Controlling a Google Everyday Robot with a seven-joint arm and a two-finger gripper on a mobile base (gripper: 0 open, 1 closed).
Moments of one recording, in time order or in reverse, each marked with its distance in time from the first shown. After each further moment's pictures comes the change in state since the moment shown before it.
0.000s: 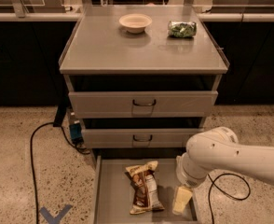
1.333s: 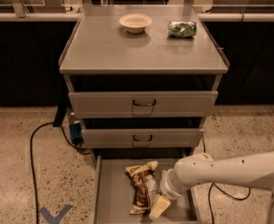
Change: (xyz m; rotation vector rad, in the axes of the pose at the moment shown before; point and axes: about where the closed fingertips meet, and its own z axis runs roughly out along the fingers) arm -0.032 0.002 0.139 -0.046 -0.184 0.172
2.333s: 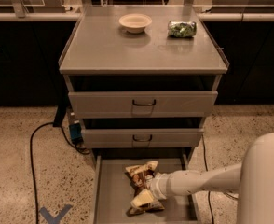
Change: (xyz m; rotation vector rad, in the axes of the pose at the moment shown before) arm -0.025 -0.035 0.090 0.057 -0.255 0.343
